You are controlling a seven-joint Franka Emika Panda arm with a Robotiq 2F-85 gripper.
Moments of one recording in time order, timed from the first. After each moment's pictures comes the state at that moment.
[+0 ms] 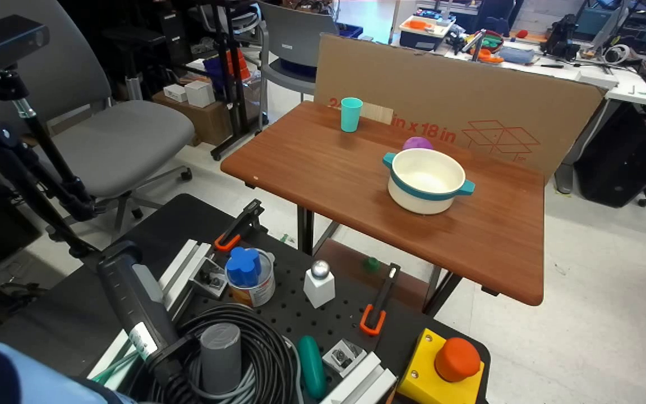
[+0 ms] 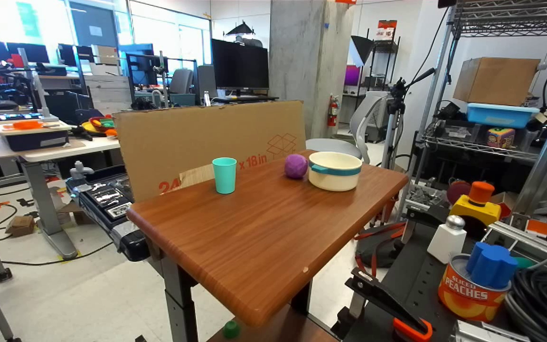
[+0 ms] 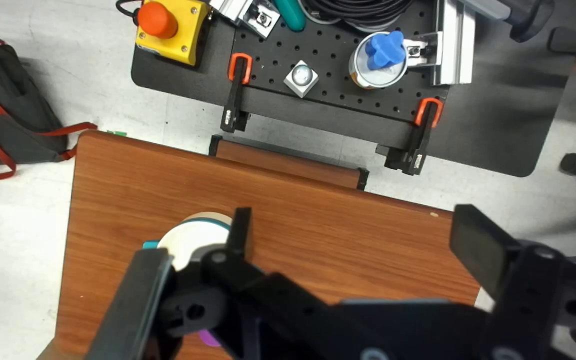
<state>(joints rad) 0.05 -0.51 0.02 -2.39 -0.09 1.74 -0.19</state>
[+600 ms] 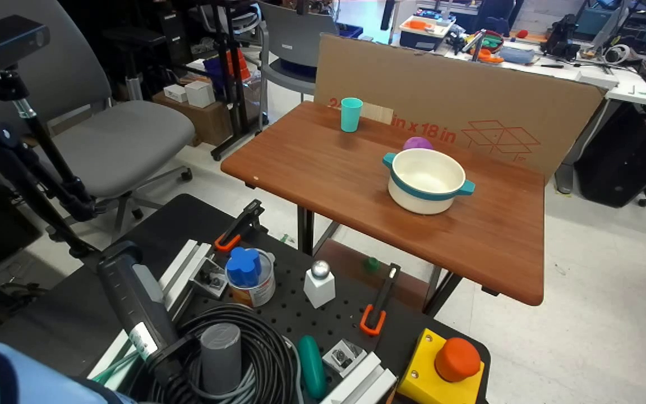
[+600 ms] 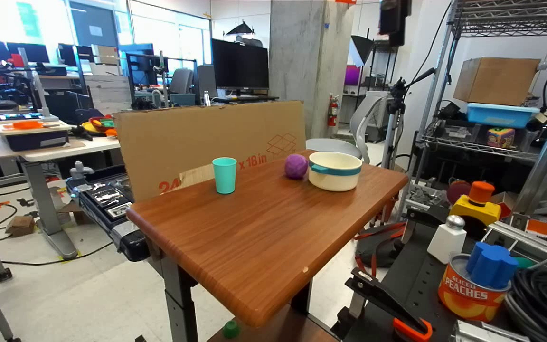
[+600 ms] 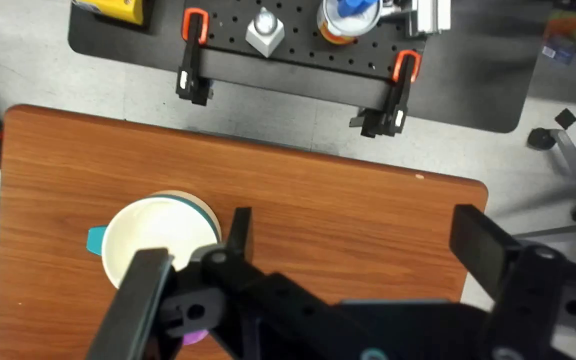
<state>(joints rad) 0.05 -0.27 0.01 -2.30 0.00 1.85 -0.17</state>
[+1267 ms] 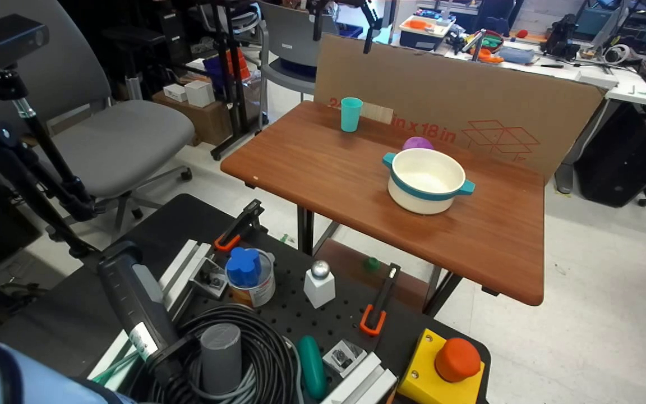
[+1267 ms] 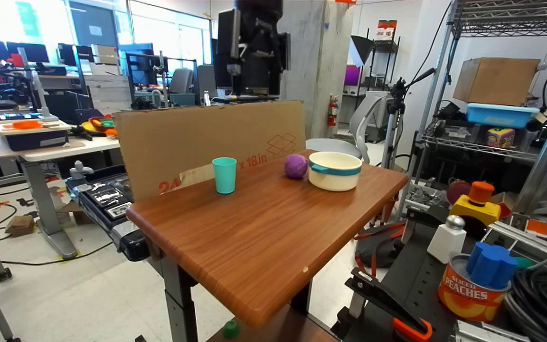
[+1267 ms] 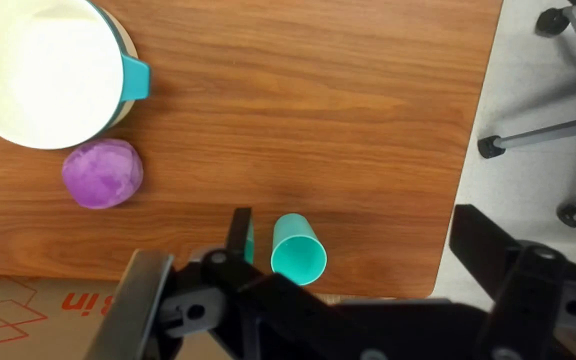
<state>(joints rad) 0.11 0.26 0.08 -1.89 0.03 2.09 0.00</state>
